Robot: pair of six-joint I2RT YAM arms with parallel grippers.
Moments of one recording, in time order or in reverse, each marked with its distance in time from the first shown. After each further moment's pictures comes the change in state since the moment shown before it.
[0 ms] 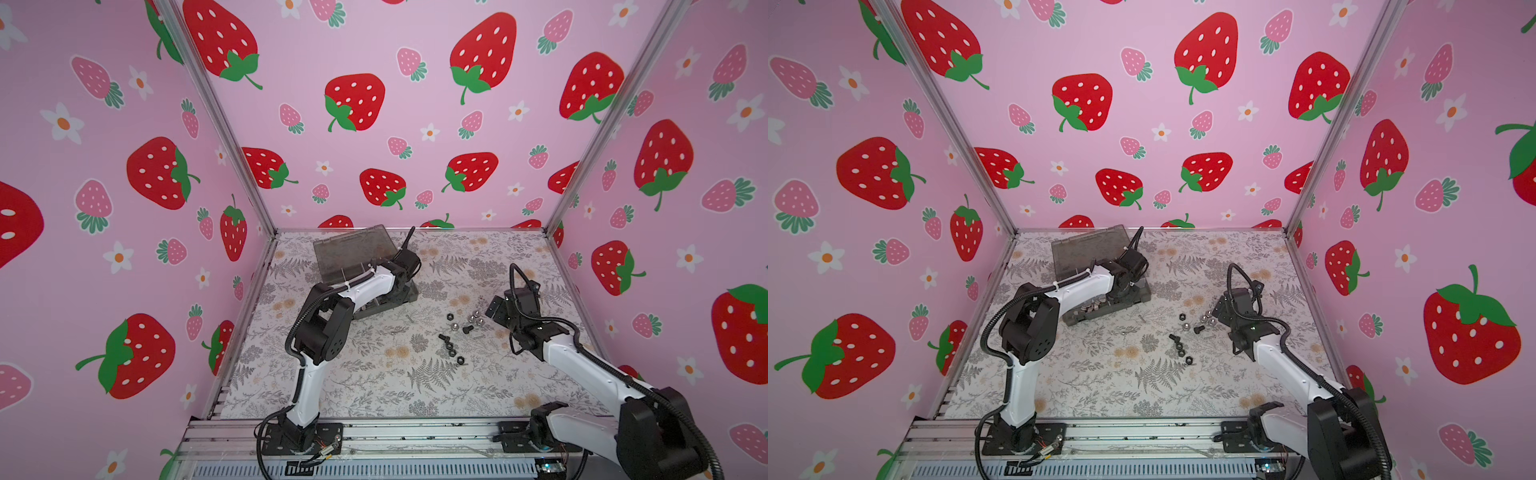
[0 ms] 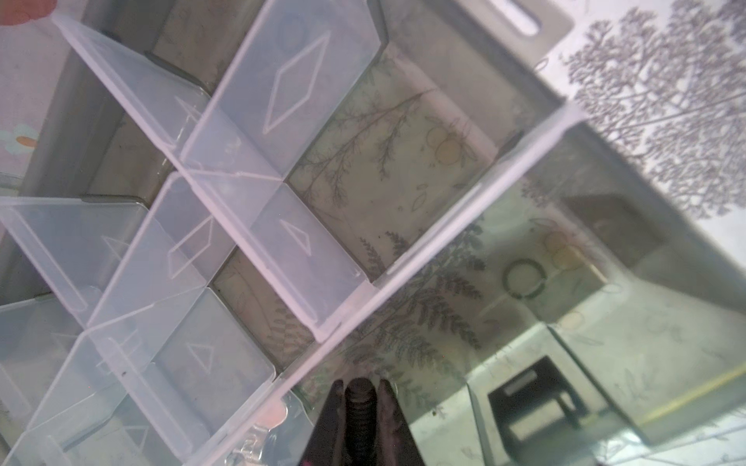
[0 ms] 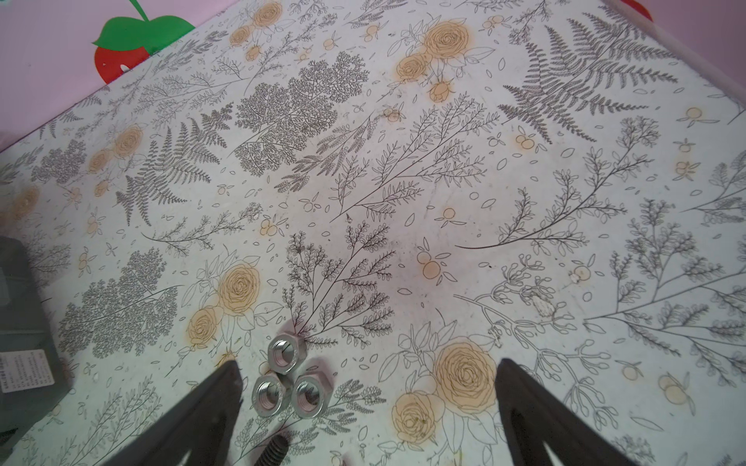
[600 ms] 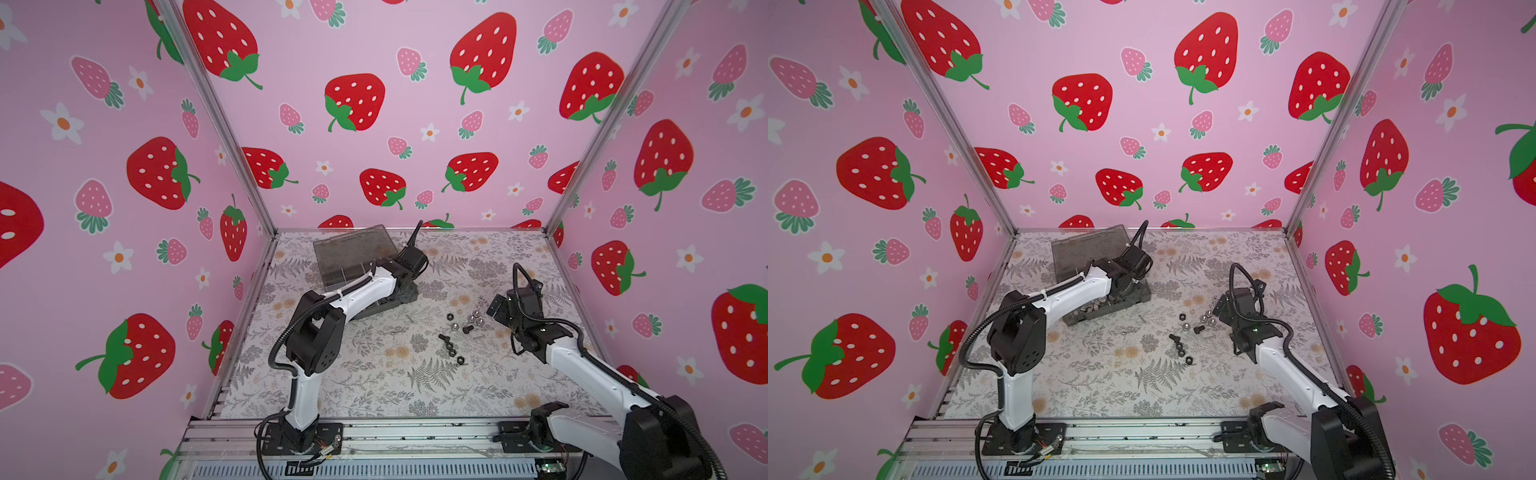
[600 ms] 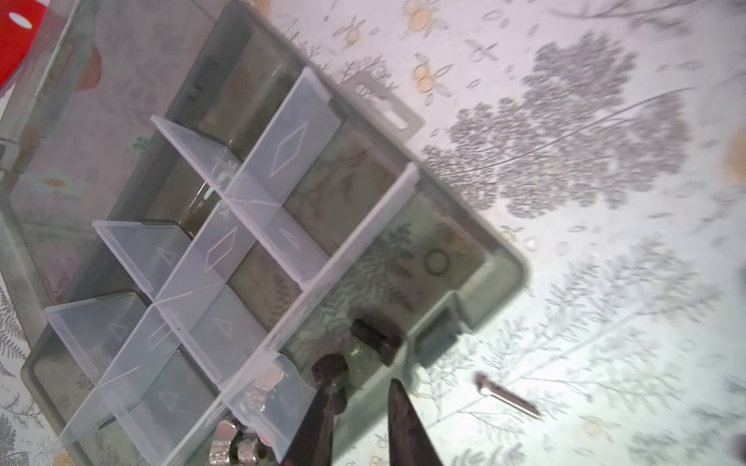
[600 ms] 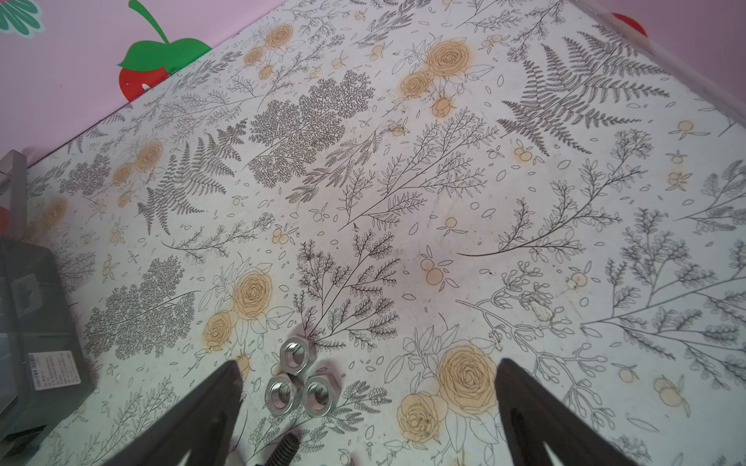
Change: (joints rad) left arm -0.086 -0.124 -0.007 -0.007 0.016 -0.008; right arm 0.000 -0.034 0.000 -0.004 0.001 0.000
